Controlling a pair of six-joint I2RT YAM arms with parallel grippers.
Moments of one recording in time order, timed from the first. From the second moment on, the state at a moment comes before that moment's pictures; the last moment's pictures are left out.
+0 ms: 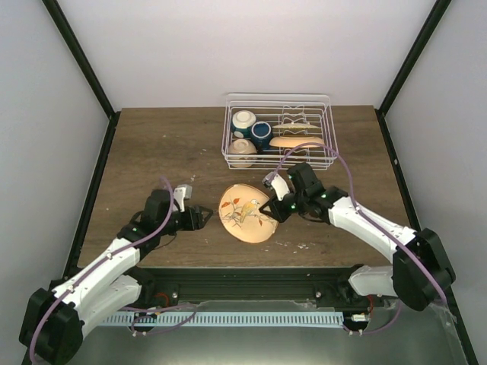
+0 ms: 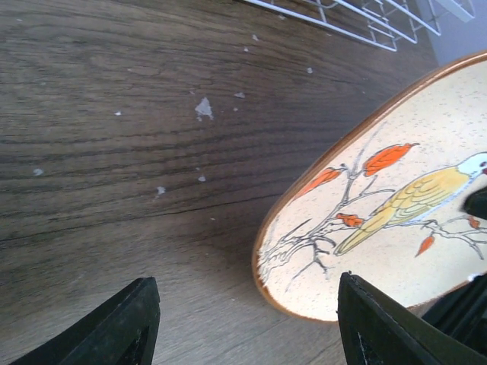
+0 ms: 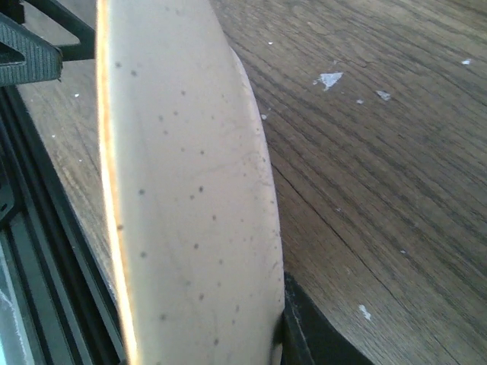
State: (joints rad) left arm -0.48 0.86 0.41 -0.20 0.33 -0.58; right arm 0.60 1.28 0.80 -0.38 -0.49 0.01
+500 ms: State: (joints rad) left arm -0.48 0.90 0.41 -0.21 0.27 -0.57; right arm 0.60 1.16 0.92 -0.55 -0.11 -0.15
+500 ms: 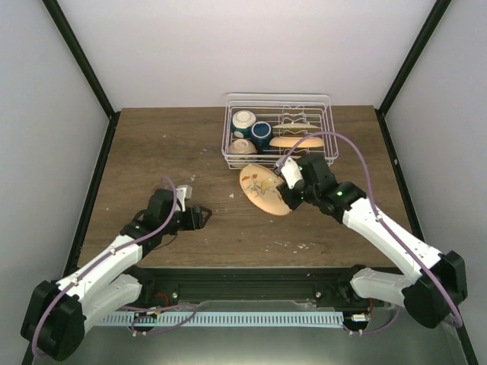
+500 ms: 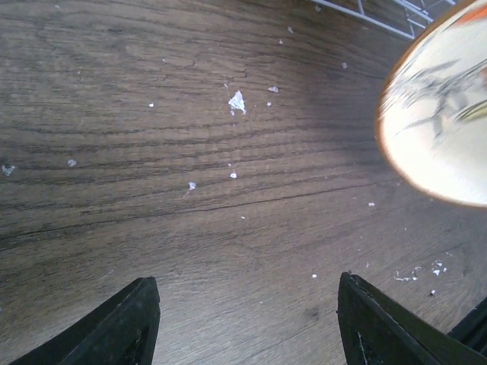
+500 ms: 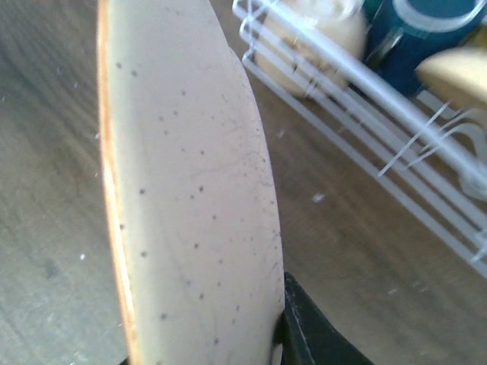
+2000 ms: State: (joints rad) left arm -0.48 1.00 0.41 -0.14 0.30 -0.57; right arm 0.61 1.03 0.84 -0.21 0.54 -1.12
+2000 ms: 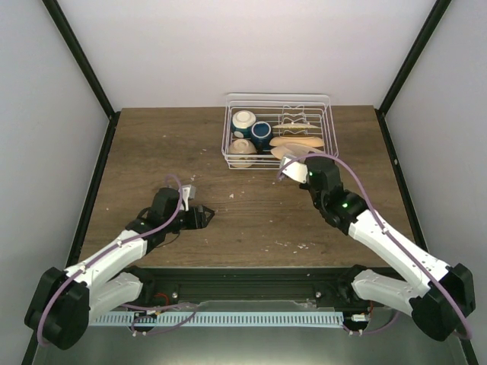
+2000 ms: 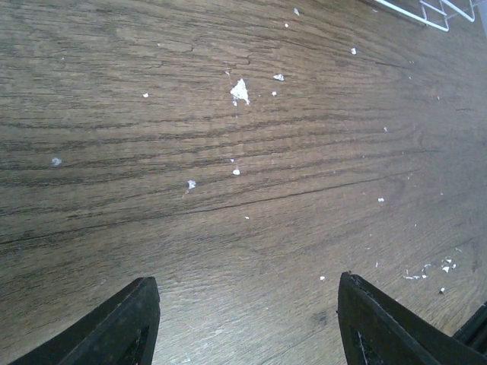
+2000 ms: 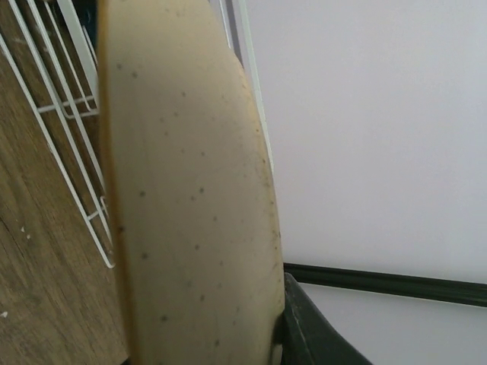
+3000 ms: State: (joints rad) left arm -0.48 1.01 0.39 -0.11 0.30 -0.55; right arm 0.62 1.22 0.70 0.13 0.68 -1.28
